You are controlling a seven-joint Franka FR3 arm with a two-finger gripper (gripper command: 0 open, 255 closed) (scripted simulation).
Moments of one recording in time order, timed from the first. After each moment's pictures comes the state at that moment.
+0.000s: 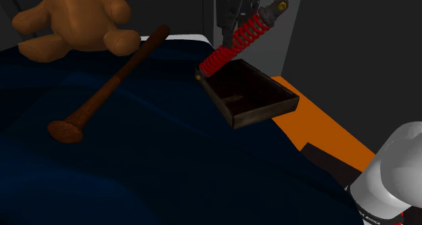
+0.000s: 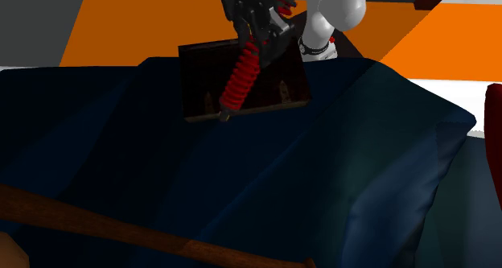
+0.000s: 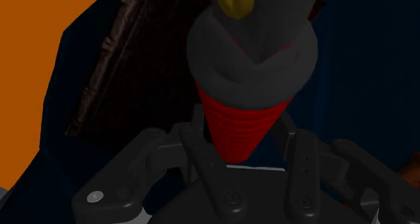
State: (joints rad) arm -0.02 -0.26 0.33 -1.61 0.18 1.41 0.19
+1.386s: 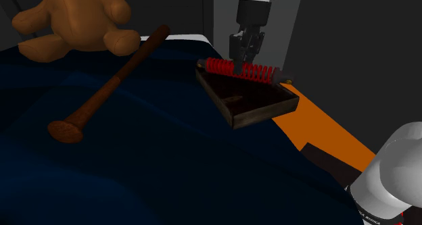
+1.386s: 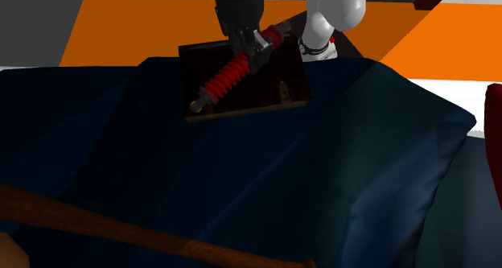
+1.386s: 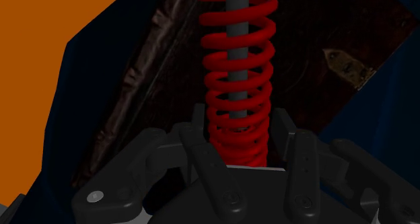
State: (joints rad) arm -0.04 -0.39 0.27 -1.94 0.20 1.60 0.07
